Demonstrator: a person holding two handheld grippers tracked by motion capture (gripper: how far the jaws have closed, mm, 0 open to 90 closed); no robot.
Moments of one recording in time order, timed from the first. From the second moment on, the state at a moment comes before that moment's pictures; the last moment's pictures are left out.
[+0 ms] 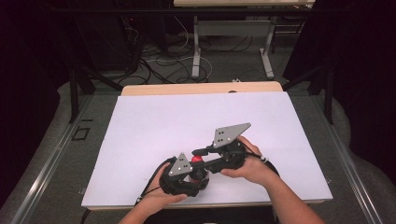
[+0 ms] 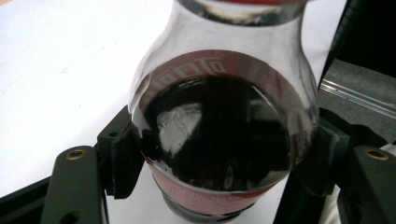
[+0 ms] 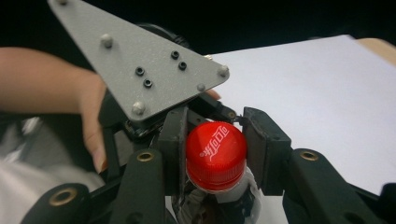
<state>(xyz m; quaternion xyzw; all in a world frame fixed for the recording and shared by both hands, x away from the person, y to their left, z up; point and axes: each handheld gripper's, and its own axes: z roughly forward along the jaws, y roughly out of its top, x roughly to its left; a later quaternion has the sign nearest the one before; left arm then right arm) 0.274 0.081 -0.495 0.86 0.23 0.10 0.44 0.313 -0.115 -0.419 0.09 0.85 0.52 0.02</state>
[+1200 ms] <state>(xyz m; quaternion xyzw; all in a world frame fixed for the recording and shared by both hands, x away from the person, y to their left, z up) 0.278 0.085 -0.496 0.85 0.27 0.12 0.44 0.279 -0.097 -0.418 0.25 0.82 0.51 0.13</state>
